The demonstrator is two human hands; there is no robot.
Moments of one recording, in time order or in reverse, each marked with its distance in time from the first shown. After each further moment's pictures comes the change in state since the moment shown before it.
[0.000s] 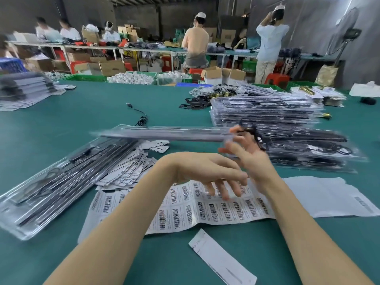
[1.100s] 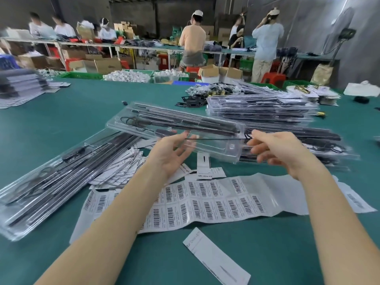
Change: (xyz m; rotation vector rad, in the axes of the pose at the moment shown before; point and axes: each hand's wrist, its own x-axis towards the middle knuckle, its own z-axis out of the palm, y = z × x) left_hand 0.010 -0.047 -0.027 -1.297 0.874 0.118; right_hand -0.002 -0.043 -0.061 -0.372 0.188 0.266
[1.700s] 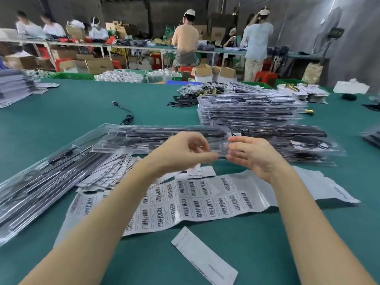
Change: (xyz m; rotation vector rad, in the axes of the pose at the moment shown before) left_hand -0.031 0.000 0.029 1.373 -0.424 0.303; right_hand 0.010 0.022 0.022 0.468 -0.145 0.035
